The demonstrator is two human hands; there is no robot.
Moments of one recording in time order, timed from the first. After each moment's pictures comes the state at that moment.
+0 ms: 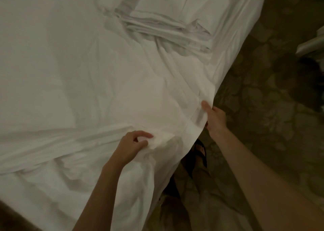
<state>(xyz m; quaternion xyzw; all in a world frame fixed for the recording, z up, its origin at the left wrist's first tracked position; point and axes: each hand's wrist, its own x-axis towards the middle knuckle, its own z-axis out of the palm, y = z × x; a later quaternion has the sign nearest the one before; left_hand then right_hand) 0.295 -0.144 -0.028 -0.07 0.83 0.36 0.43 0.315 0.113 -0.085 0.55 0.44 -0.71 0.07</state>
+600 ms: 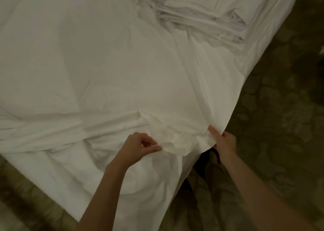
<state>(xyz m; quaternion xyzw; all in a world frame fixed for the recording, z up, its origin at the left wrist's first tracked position) 0.320 -0.223 -0.007 0.02 0.86 0.33 0.40 0.398 0.029 -0.094 0.59 0.48 -0.64 0.10</state>
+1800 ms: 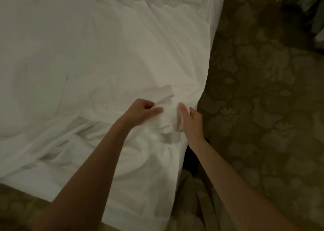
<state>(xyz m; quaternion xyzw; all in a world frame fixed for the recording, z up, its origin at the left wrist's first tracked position) 0.325 -0.203 -0.023 0.12 0.83 0.28 0.47 0.454 -0.089 -0.042 0.48 0.48 -0.73 -0.03</state>
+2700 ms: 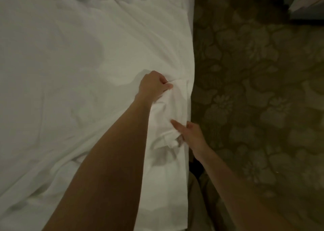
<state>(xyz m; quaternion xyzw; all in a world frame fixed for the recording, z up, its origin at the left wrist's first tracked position) 0.295 -0.107 -0.088 0.27 0.87 0.16 0.37 0.491 -0.110 -0.069 0.52 0.37 -0.77 0.04</state>
